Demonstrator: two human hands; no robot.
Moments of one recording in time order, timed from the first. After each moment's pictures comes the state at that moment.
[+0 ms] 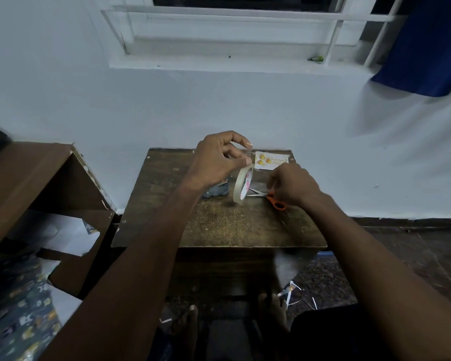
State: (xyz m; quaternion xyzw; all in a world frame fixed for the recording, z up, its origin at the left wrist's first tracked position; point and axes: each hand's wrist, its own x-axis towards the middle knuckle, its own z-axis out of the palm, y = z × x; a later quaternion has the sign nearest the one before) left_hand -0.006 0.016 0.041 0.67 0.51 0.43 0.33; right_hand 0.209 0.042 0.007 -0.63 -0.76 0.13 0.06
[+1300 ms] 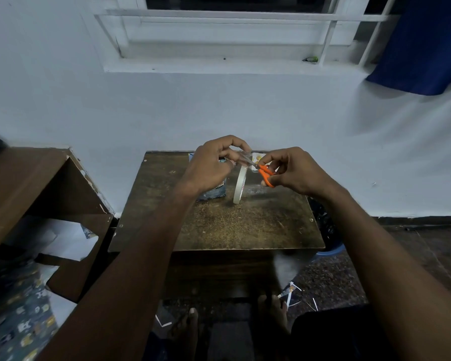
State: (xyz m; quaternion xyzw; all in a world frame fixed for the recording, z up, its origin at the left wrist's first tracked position) left_hand -0.006 0.013 0.043 0.71 0.52 0.38 0.28; right_hand 0.232 0.047 0.034 -0.49 -0.78 0.30 0.25
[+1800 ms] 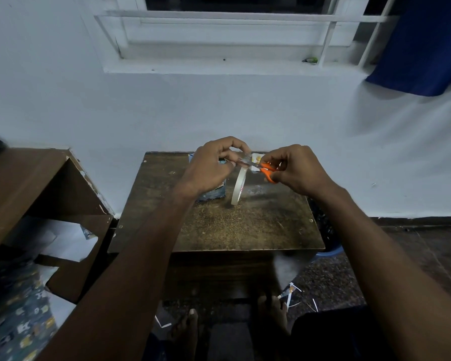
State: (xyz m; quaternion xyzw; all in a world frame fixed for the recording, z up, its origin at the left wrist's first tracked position) left_hand -0.007 0.013 0.043 0.71 0.52 0.38 0.28; right_hand 0.230 0.049 0.036 -0.50 -0.80 0.18 0.26
